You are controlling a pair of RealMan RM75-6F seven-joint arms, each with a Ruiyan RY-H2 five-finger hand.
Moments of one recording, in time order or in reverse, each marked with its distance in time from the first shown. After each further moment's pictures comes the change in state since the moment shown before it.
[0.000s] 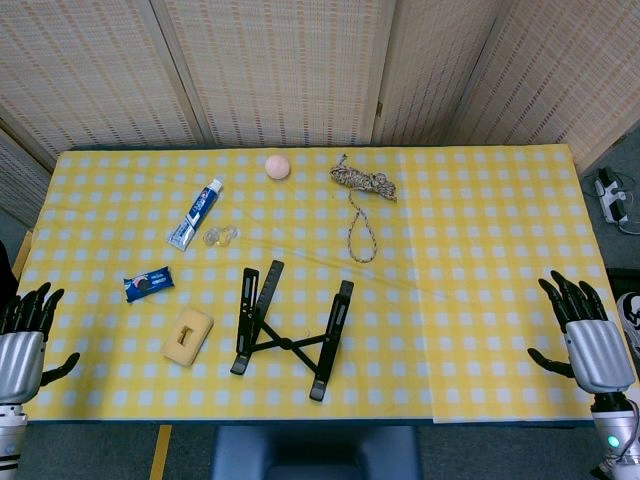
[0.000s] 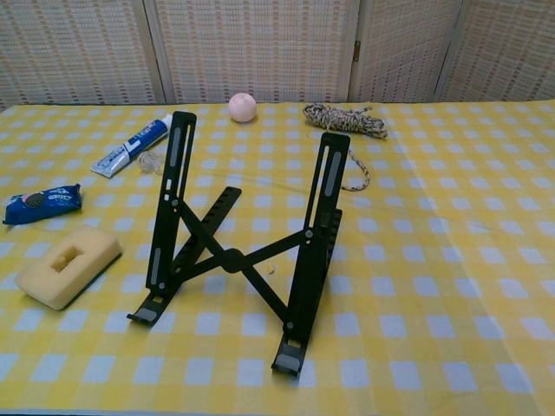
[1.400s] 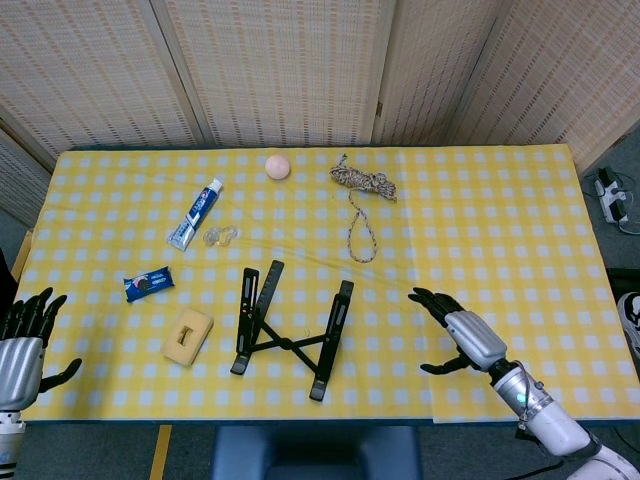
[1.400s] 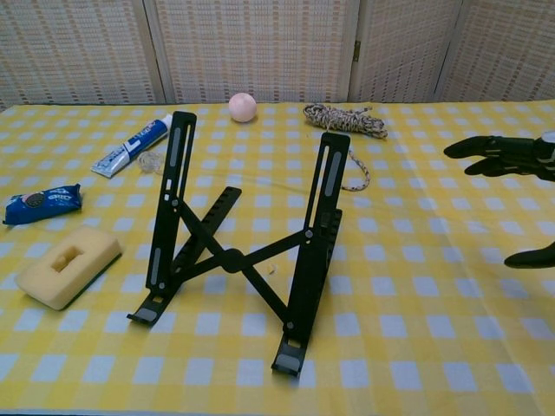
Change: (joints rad) left arm 0.016 0.019 0.022 -0.013 0.041 0.021 -0.061; right arm 0.335 -0.053 -0.013 -0.116 -0.044 -0.501 0.409
